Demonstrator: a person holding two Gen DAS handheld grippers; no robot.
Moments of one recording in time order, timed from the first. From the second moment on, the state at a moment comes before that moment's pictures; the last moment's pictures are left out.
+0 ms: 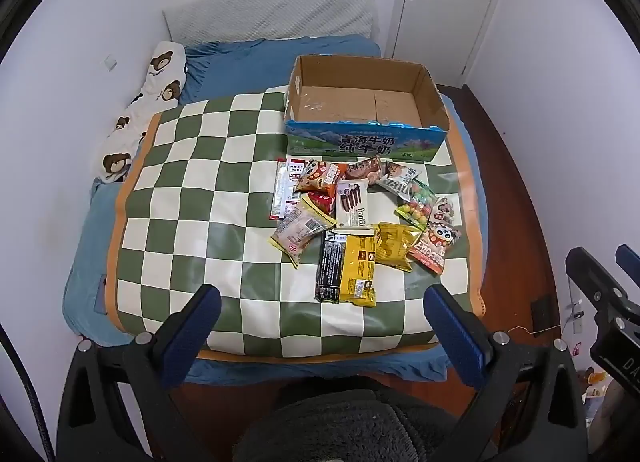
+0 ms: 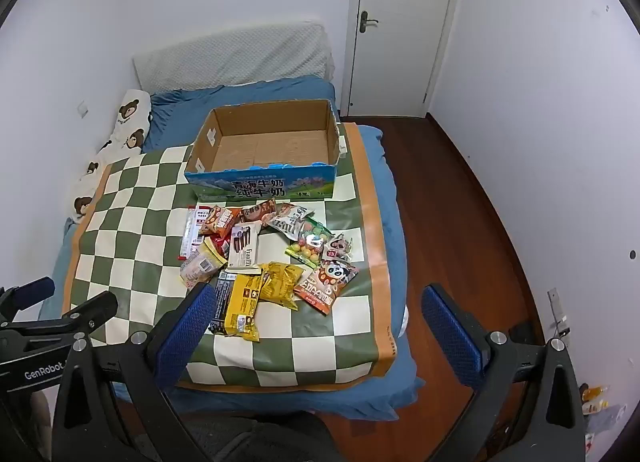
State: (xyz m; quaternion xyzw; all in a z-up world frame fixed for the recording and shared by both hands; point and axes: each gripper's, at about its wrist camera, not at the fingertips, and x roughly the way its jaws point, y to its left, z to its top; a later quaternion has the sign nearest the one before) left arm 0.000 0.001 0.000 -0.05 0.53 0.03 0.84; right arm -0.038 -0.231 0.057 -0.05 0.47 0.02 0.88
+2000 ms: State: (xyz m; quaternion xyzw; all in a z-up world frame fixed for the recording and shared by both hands) left arm 0.006 0.001 0.028 -0.04 0.51 0.04 0.86; right arm -0.039 -0.231 0.069 -0.04 0.46 0.03 0.89
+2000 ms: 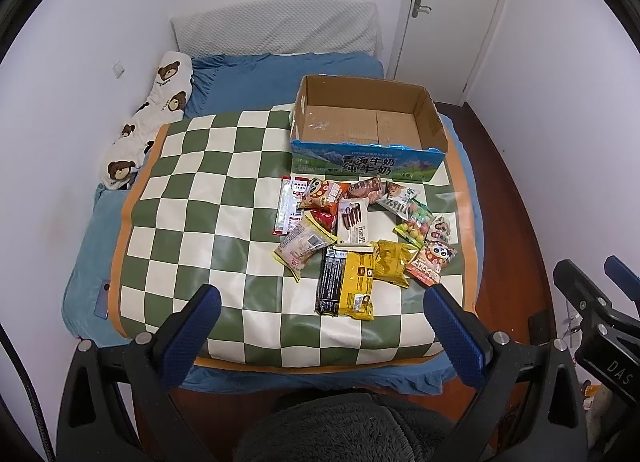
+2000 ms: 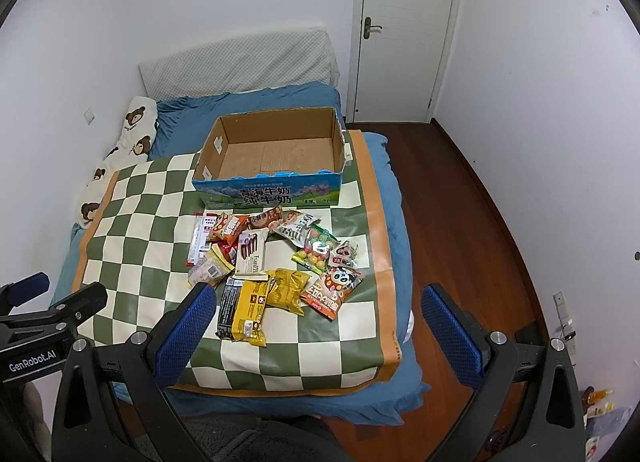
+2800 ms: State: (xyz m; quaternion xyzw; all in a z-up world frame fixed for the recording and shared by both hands) left arm 0.000 0.010 0.033 -0.05 0.50 0.04 0.86; right arm -0.039 -0.228 0.073 -0.03 0.45 0.03 0.89
